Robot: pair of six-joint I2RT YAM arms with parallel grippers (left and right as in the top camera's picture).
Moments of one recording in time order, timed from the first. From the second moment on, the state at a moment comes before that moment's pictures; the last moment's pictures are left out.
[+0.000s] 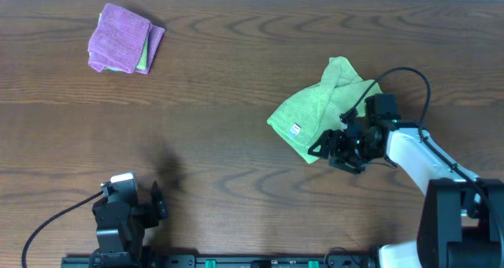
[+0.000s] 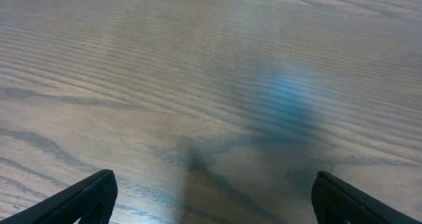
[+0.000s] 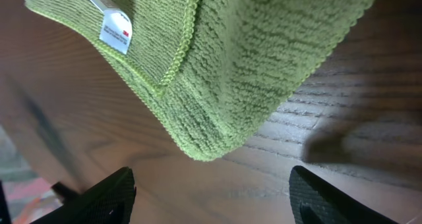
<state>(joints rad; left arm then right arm) 0.04 0.01 0.24 -0.90 -0.12 -0.09 0.03 1.63 0.80 -0.65 -0.58 0.33</state>
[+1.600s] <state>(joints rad) 0.04 0.01 0.22 -0.61 0.40 -0.35 0.15 1.69 0.80 -0.47 -0.39 0.52</state>
